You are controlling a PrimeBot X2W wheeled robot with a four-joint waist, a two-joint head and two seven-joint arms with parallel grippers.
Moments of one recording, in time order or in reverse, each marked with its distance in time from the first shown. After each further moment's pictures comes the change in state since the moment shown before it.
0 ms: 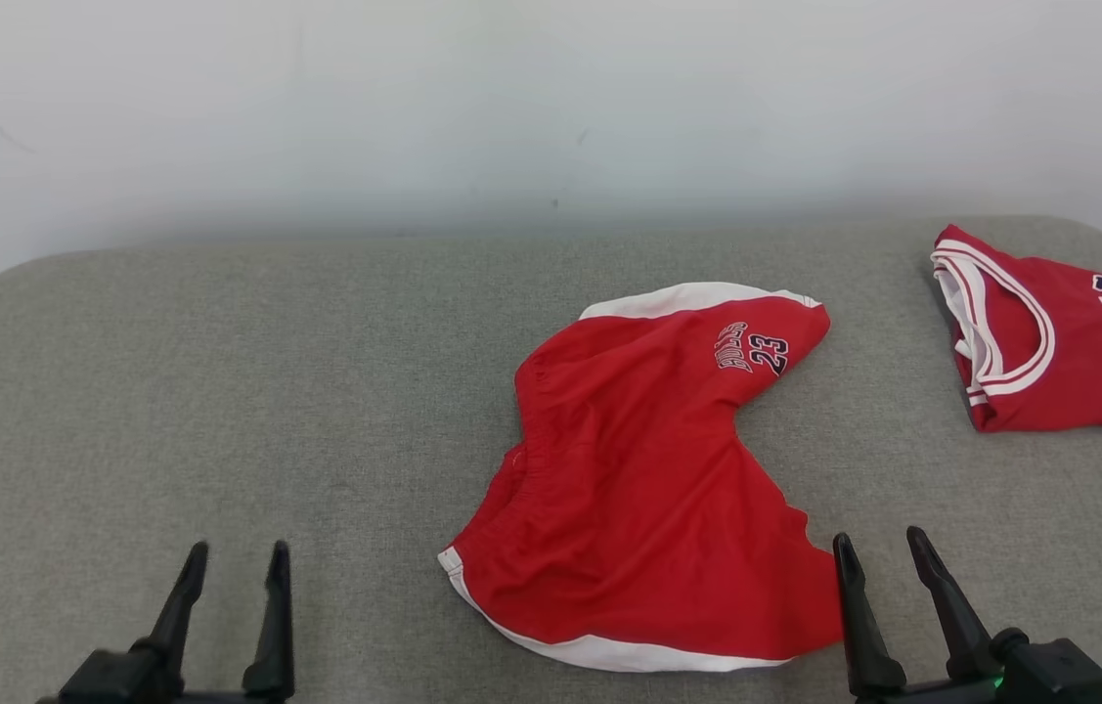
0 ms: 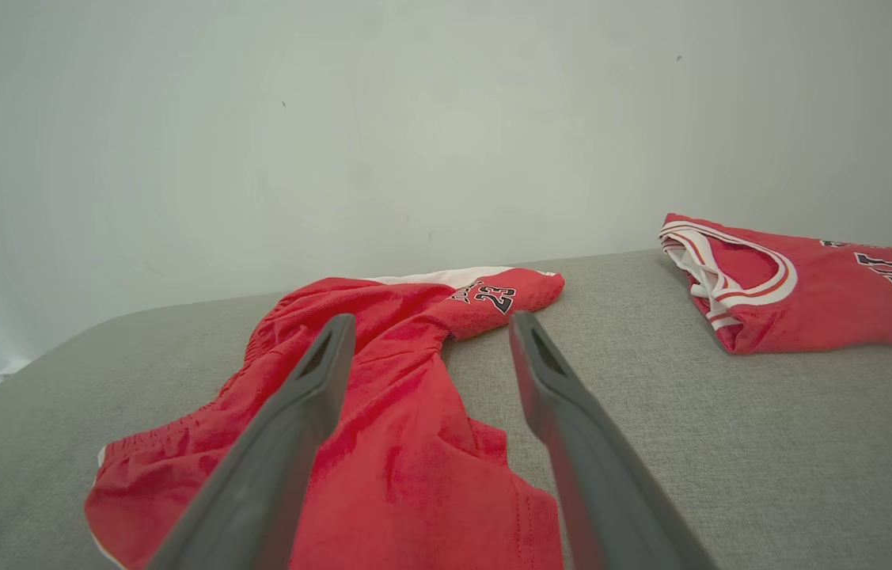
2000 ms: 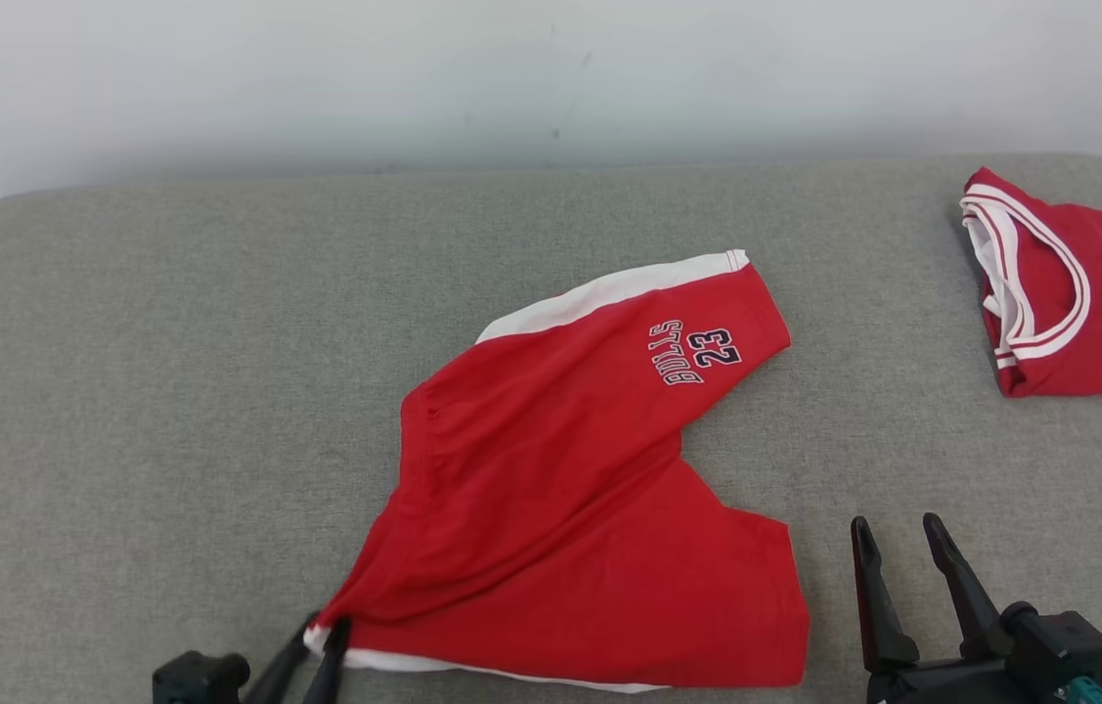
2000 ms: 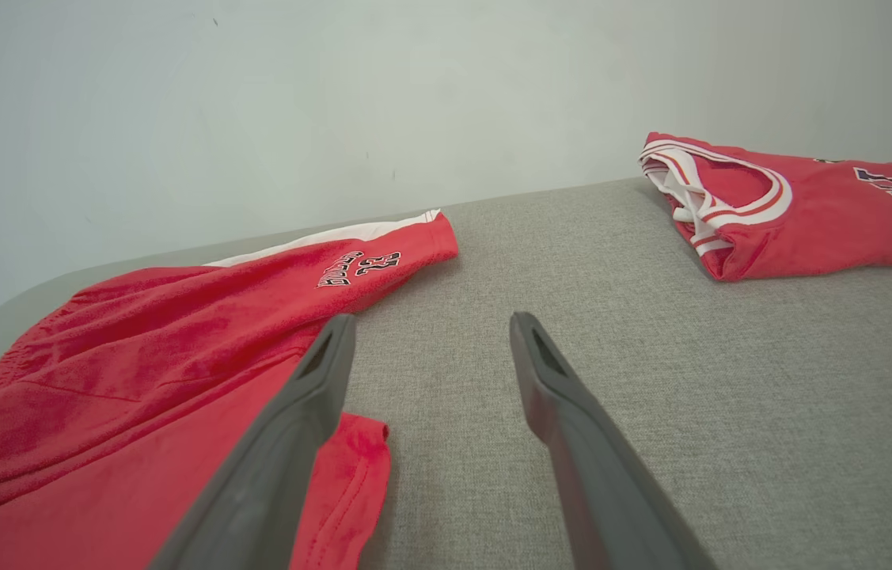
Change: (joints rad) left arm -0.146 0.306 -0.587 0.229 -0.483 0.138 0.004; right arm -0.079 -0.011 -0.030 0.105 0.020 0.000 0.000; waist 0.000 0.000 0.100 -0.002
